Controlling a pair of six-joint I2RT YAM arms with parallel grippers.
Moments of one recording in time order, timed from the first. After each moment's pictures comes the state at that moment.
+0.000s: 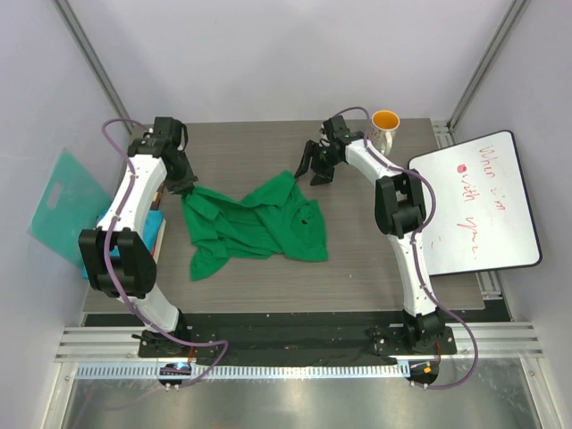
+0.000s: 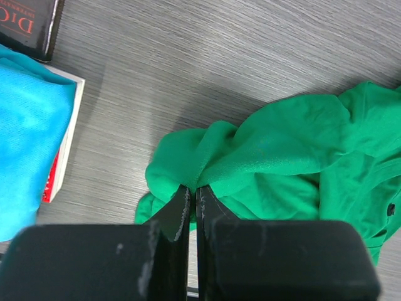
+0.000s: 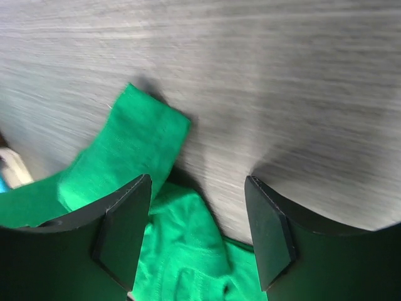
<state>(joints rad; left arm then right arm) -0.06 1.67 1.57 -1.01 -0.11 -0.43 0.33 2.46 2.12 -0.70 -0.40 0.56</state>
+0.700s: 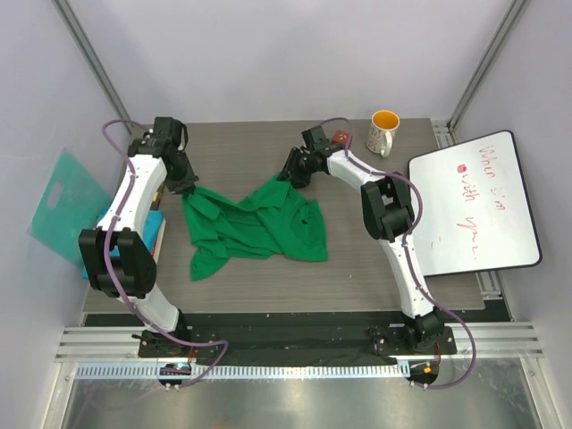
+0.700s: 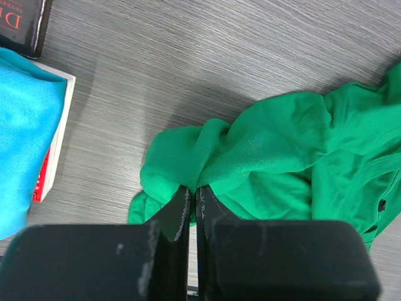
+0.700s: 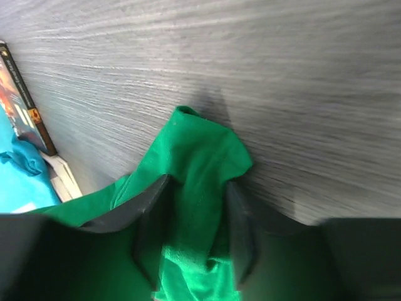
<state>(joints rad) -0.06 1.67 1.57 -1.01 -0.08 -0.44 0.43 2.48 2.07 -0.48 -0.40 0.79</state>
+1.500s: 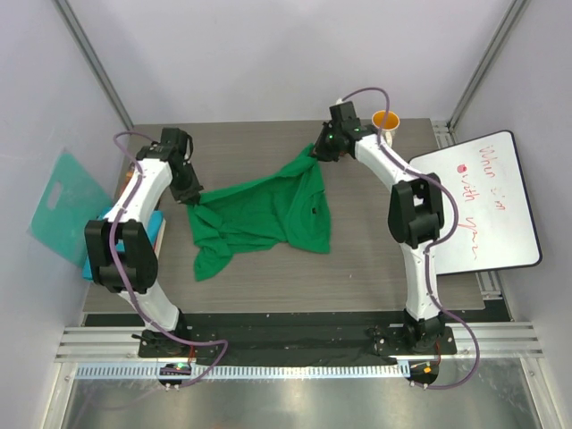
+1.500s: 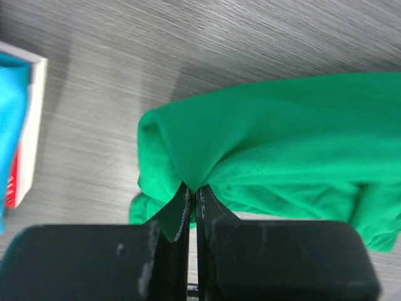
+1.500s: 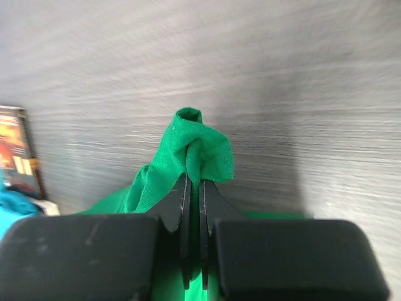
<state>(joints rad) -0.06 1.70 1.47 -0.96 -0.04 -0.45 0.35 2.24 1.97 -0.52 -0.18 0.68</state>
